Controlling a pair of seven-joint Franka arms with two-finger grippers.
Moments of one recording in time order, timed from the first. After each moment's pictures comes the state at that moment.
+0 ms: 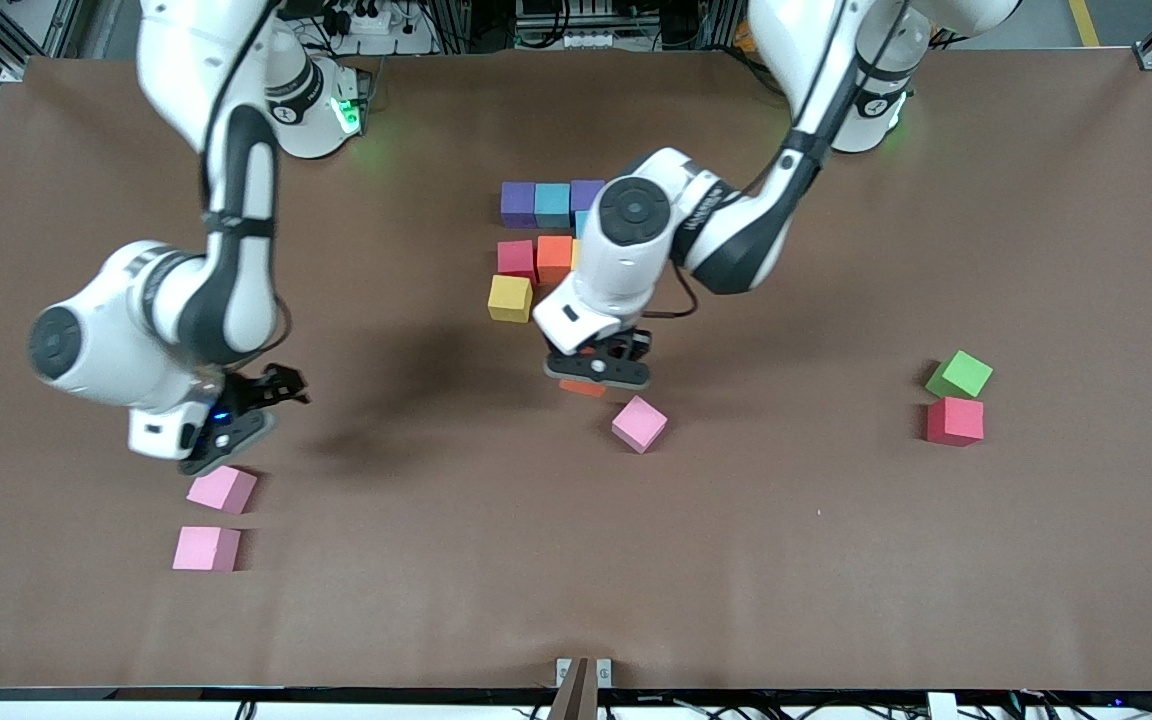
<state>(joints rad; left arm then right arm) -0.85 0.66 0.09 -1.39 -0.16 2.19 -0.60 0.86 0.72 -1.02 -1.76 0.83 1.98 -1.09</state>
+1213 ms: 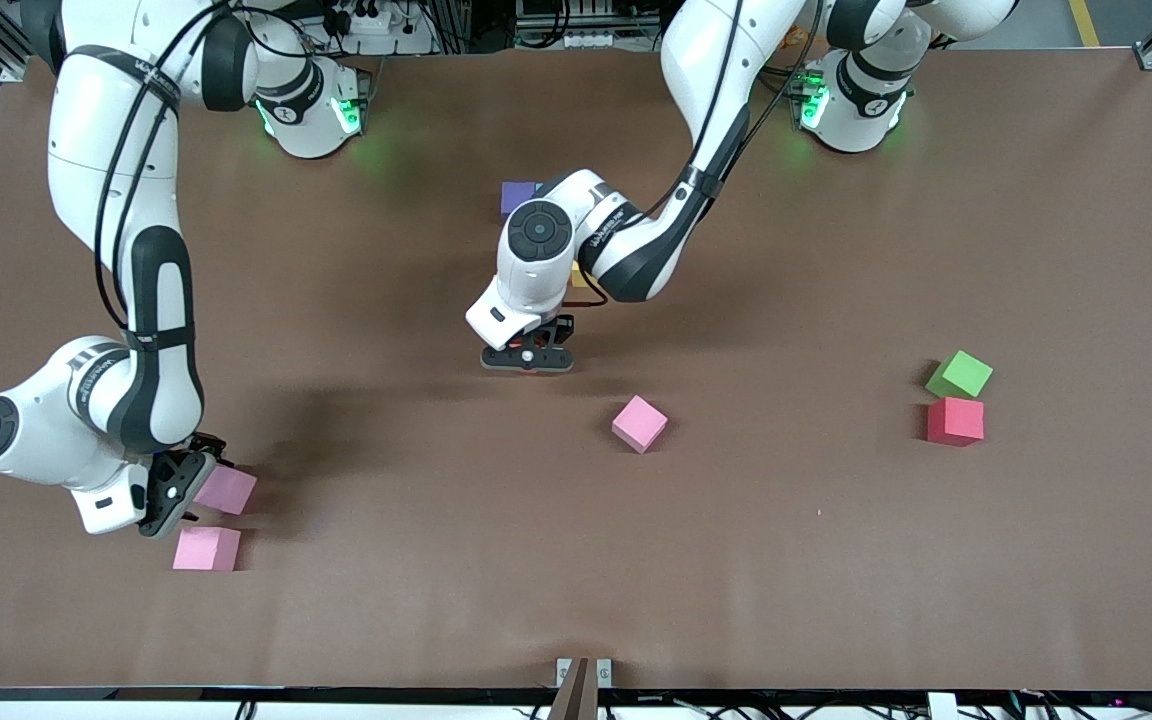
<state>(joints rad) -1.00 0.89 0.16 -1.21 -0.29 2.19 -0.73 0.33 0.86 -0.56 -1.49 0.68 2.19 -1.58</state>
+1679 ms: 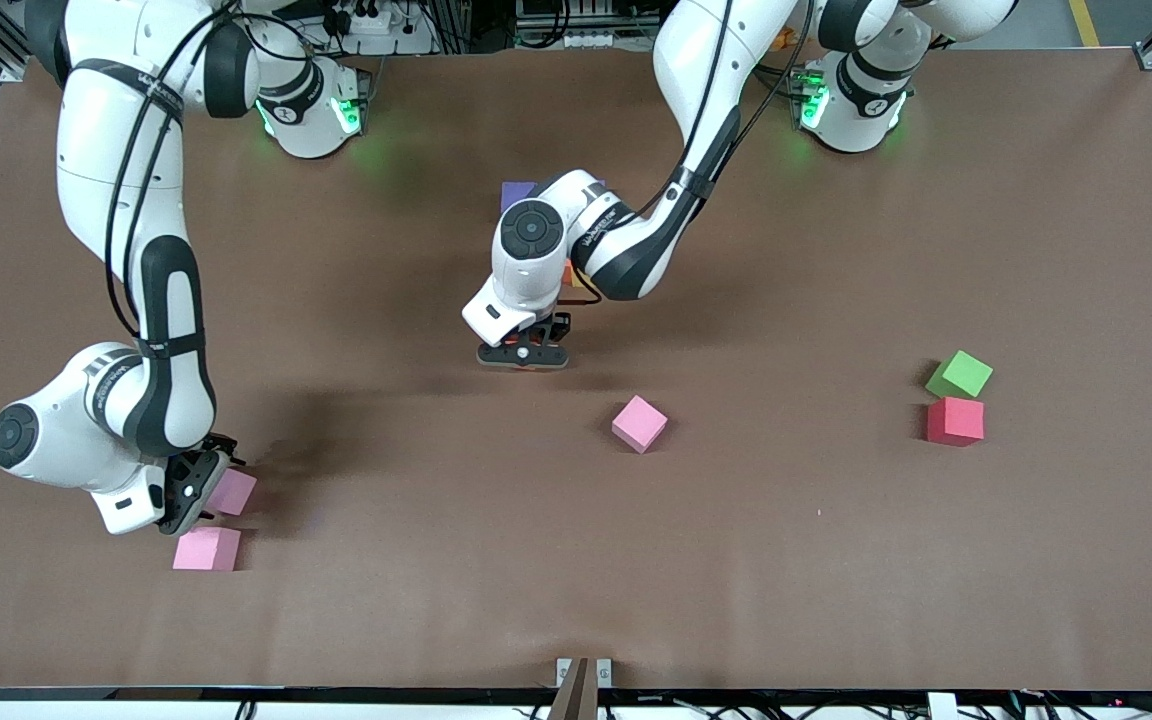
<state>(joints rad) -1.02 0.91 0.17 -1.21 -0.29 2.20 -0.73 0.32 0.88 -0.53 -1.47 0.67 2.20 -1.61</state>
